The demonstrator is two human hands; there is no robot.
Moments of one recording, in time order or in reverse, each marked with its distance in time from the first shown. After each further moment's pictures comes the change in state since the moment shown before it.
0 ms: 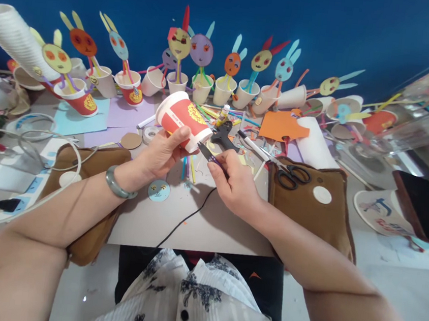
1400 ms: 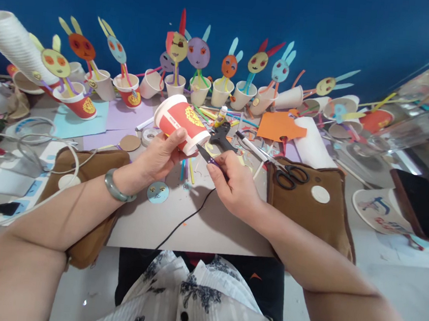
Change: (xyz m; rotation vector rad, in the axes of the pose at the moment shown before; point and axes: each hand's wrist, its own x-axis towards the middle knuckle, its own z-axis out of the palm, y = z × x) left_hand -0.002 0.001 0.001 0.005 0.004 -0.008; right_hand -0.001 -0.004 -0.004 0.002 0.000 0.009
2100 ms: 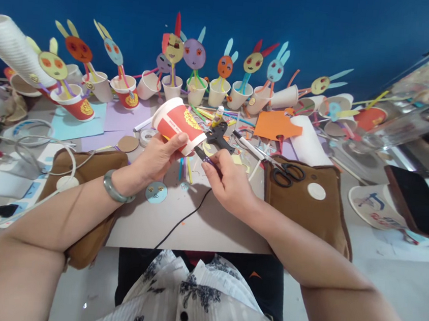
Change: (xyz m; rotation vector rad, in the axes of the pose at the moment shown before) left_hand -0.002 -0.004 0.001 0.041 0.004 0.041; right_hand 0.002 0.003 0.003 -0.089 0.009 0.001
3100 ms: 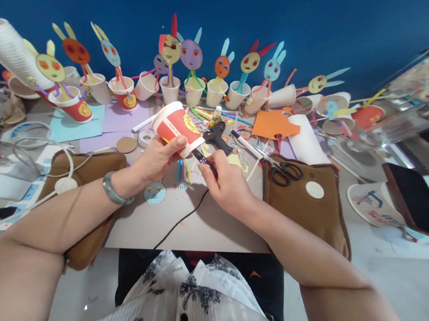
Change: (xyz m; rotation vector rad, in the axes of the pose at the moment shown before) left_hand 0.002 -0.005 -0.005 0.071 0.010 -0.023; right_hand 0.002 -0.001 -0.002 0.042 -0.048 0.060
